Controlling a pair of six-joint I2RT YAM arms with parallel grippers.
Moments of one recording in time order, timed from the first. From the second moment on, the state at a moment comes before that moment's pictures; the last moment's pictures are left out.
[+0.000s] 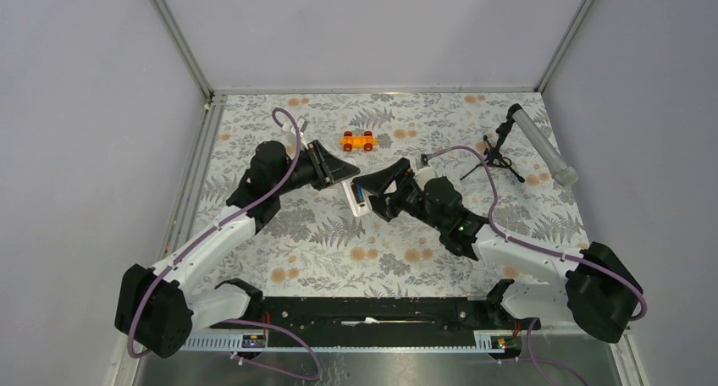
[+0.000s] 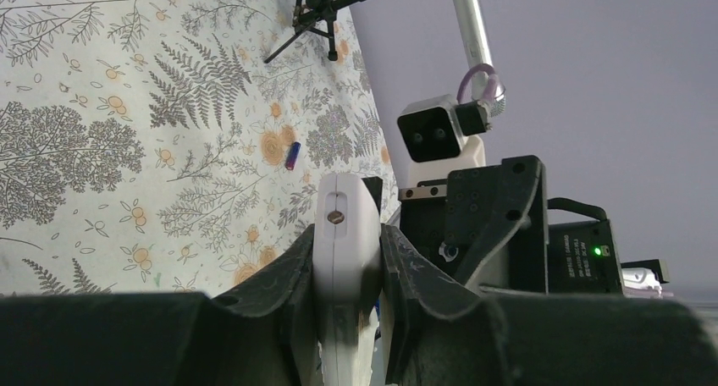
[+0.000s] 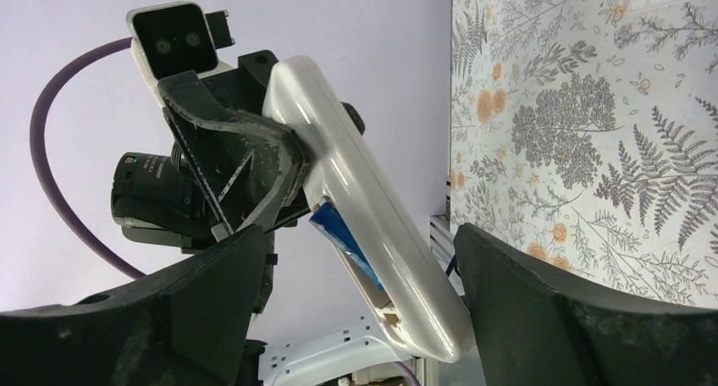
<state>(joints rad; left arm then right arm) -0.46 1.13 0.77 0.15 0.52 -1.00 0.84 1.19 0.60 0.47 -0.05 1.48</state>
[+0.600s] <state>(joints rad) -0.46 1.11 0.76 0.21 0.55 -0.99 0.82 1.26 0.58 0.57 -0.14 1.57</state>
